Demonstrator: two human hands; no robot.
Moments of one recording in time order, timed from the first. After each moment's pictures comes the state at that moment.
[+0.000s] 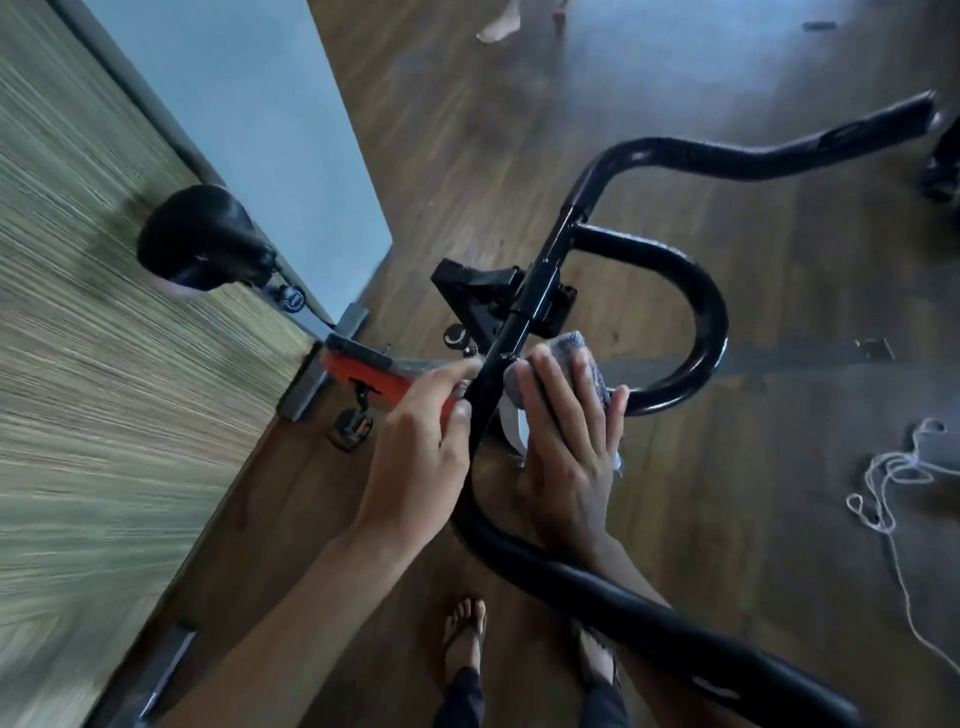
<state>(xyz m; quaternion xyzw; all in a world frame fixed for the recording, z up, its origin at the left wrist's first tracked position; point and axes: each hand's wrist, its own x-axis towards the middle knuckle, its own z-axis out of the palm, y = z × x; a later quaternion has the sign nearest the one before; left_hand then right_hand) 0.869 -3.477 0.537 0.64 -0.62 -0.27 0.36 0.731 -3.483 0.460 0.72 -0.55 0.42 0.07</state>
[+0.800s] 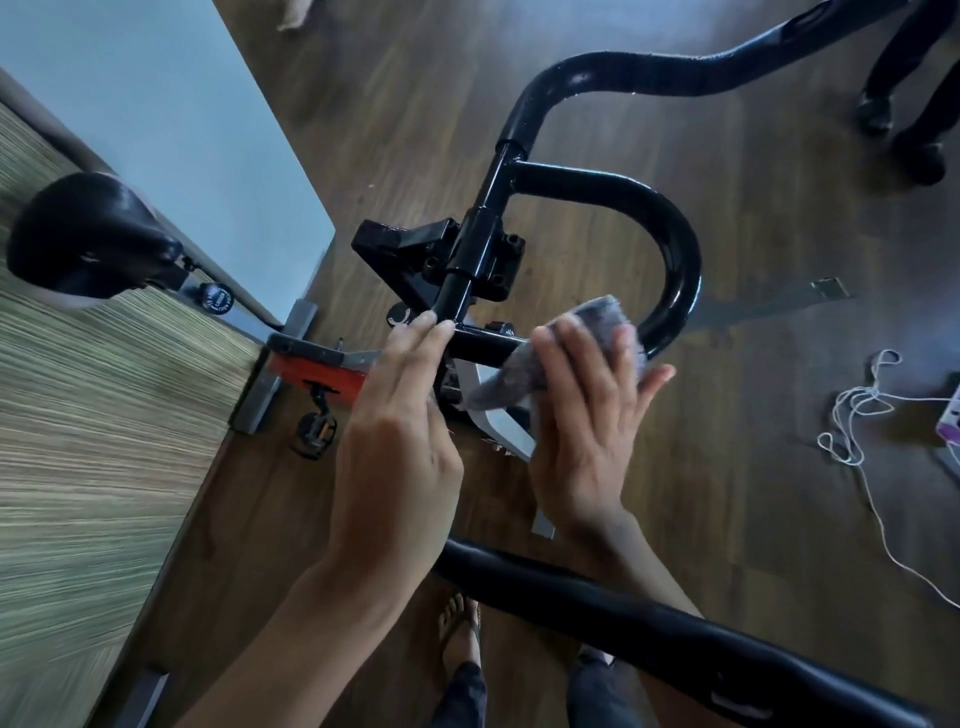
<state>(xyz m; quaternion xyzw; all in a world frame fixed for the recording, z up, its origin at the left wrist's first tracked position) 0.838 -3.472 0.518 0.64 -0.67 -0.17 0.33 0.696 -3.489 0.431 0.67 -0.58 0.45 0.10</state>
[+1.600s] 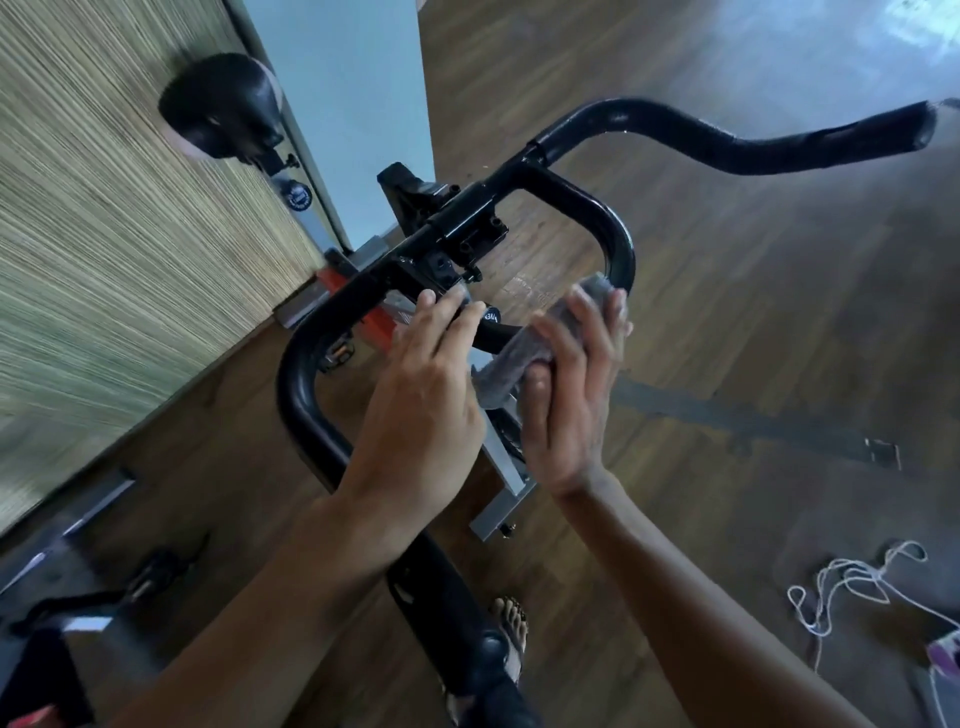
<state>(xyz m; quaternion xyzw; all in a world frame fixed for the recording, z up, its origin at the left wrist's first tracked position) 0.712 -3.449 0.539 0.75 -0.57 -0.19 0.28 0.595 -3.527 0.438 0.75 -0.37 0.52 -0.16</state>
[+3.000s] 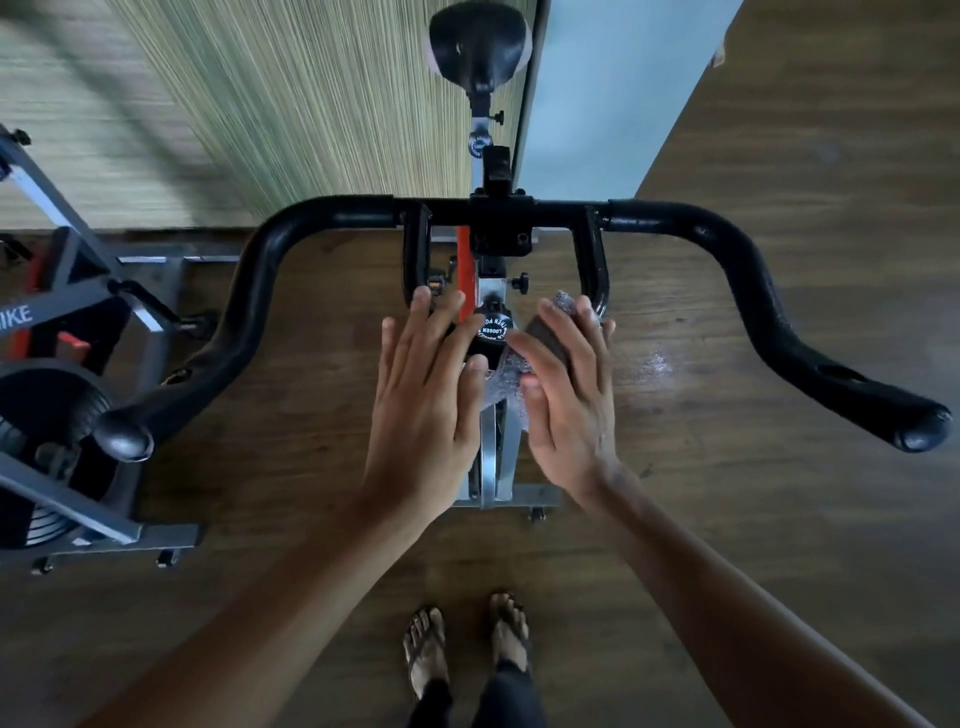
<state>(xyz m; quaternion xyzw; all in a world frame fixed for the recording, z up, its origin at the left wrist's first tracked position) 0.565 -3.515 0.503 0.89 -0.27 0.07 0.37 0.528 -3.672 0.446 0.89 0.03 0.38 -0.26</state>
